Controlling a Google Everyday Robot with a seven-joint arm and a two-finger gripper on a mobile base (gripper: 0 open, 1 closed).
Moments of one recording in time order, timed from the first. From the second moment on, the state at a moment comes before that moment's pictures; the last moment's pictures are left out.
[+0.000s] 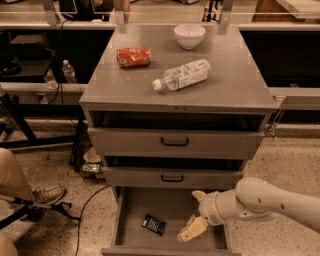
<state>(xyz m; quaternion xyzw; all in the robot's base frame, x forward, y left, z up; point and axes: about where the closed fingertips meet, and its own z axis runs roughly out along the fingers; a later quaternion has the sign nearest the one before) 0.440 -0.093 0.489 -0.48 0.79 0.28 0.26</state>
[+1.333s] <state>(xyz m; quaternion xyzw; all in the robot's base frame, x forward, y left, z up) 0.465 -0.077 0.421 -0.48 0.78 0.28 0.29</state>
